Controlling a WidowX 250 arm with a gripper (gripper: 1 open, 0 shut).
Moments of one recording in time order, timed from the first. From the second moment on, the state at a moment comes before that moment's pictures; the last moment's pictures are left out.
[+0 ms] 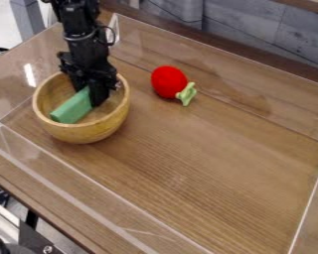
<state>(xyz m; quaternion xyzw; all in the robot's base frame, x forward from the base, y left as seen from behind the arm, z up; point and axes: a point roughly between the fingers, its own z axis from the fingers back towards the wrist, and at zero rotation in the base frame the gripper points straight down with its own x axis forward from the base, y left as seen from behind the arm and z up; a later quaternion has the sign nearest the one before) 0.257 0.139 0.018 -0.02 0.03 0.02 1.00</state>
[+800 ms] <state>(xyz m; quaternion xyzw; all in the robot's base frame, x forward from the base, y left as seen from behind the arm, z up) 0.249 0.143 0.020 -0.01 0.07 0.00 1.00</state>
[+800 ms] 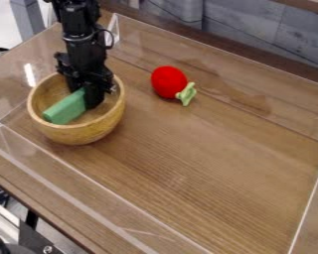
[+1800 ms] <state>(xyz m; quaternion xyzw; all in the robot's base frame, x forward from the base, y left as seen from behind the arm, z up) 0.219 0.120 0.027 -0.05 0.08 0.09 0.99</state>
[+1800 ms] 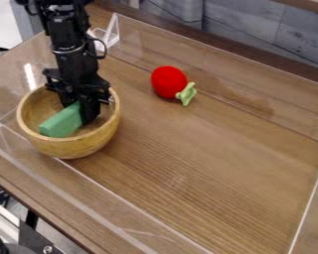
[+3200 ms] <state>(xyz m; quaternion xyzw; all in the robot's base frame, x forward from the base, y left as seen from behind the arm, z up) 0.230 0.011 0.029 -0.07 0.08 0.02 0.99</state>
